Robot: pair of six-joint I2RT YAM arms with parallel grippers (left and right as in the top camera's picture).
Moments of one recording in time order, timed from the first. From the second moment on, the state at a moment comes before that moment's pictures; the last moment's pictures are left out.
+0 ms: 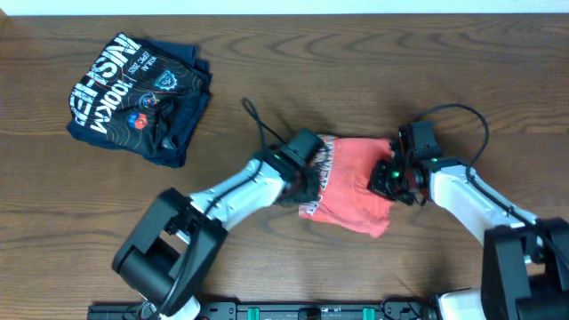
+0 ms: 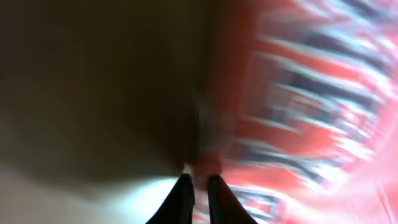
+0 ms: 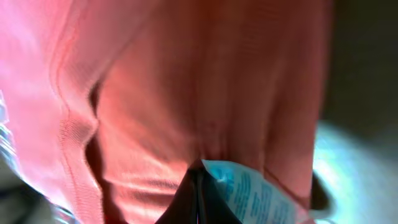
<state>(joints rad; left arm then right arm) -0.65 1.81 1.02 -0.49 0.17 -0.59 0.18 1.58 0.76 -0.54 -0.31 0.59</state>
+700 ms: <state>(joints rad) -0.54 1.65 1.08 -0.51 0.42 -0.45 0.19 1.21 0.72 -0.46 -0.20 0.38</state>
